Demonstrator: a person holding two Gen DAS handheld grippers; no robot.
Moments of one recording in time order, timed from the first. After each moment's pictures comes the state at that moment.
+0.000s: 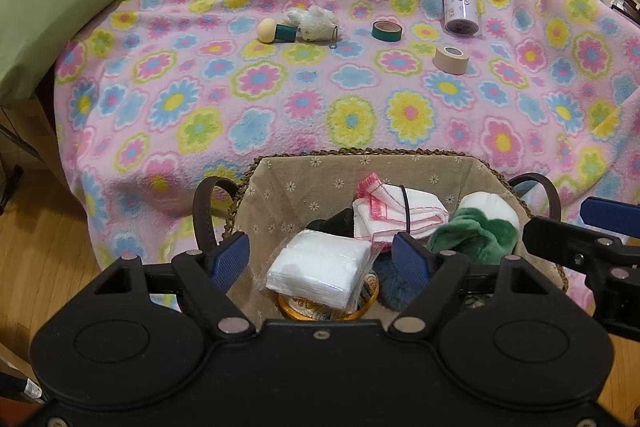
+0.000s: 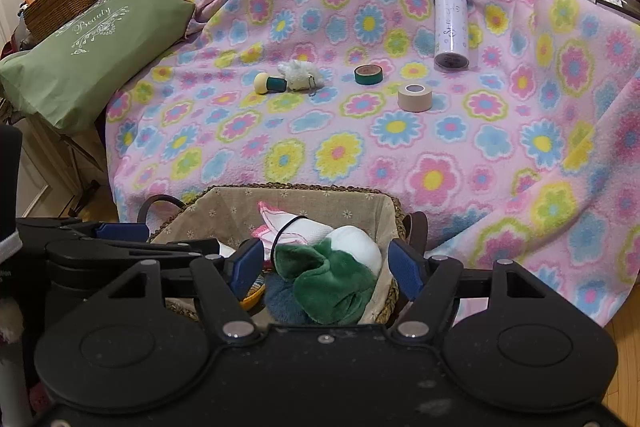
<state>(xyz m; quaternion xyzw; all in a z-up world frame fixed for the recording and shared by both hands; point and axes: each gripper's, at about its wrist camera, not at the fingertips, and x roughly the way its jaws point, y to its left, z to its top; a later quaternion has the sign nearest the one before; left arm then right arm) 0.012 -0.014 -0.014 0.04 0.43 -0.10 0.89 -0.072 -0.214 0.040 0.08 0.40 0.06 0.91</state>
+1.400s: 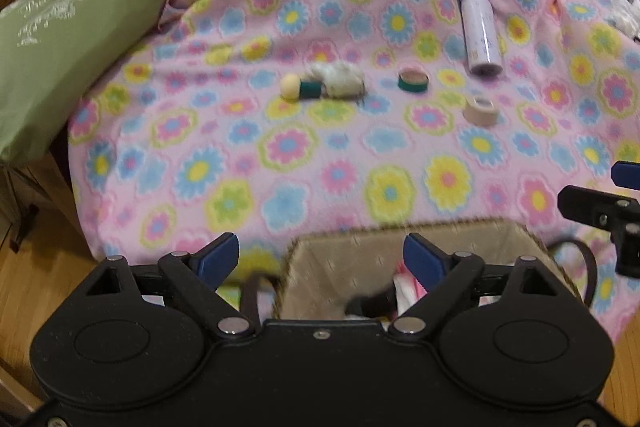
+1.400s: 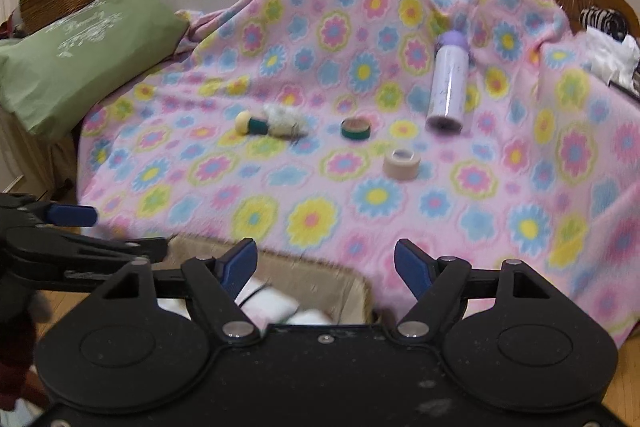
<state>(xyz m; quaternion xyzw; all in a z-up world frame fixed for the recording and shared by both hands) 0.057 0.000 0.006 0.06 0.38 -0.08 0.92 -0.015 -0.216 0.054 0.01 0.34 0.04 0.94</state>
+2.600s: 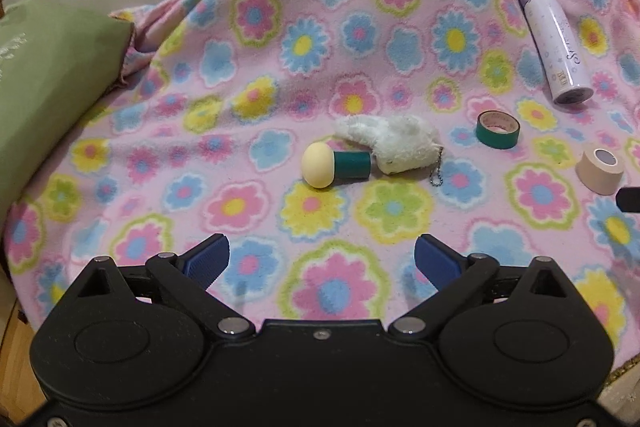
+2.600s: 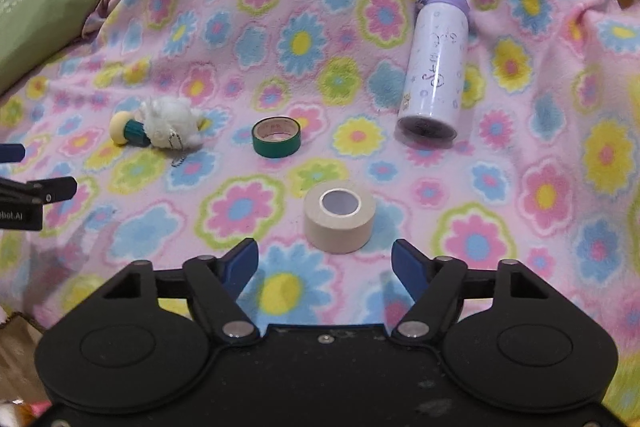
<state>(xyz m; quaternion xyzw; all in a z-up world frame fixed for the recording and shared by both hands) 0.220 -0.006 -0.047 0.11 0.33 -0.08 0.93 0.168 -0.257 -0.028 -0.03 0.38 0.00 0.92</state>
